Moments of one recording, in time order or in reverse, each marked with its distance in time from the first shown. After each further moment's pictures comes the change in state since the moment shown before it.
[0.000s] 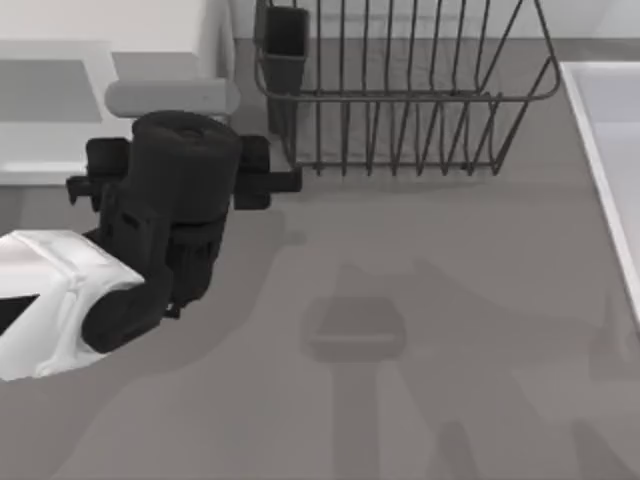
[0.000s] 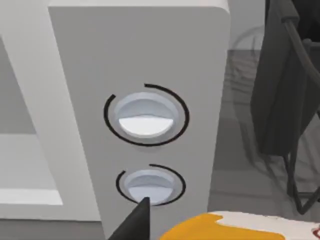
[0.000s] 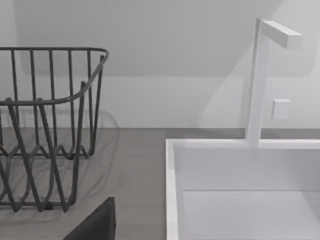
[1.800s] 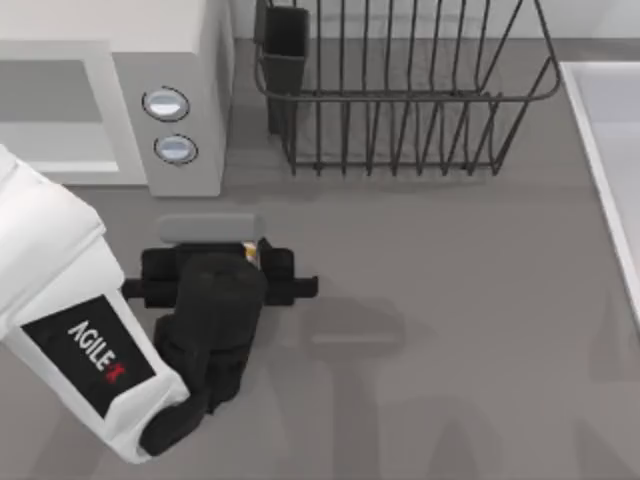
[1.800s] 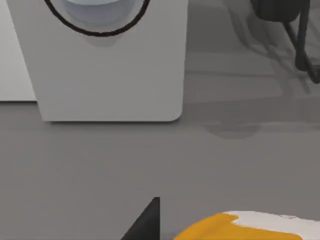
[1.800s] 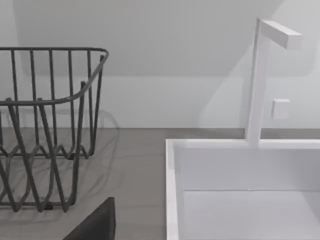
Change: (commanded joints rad) left arm 0.000 0.539 -0.185 0.725 0.008 0.003; right arm 0.000 0.000 0.000 0.000 0.000 0.000
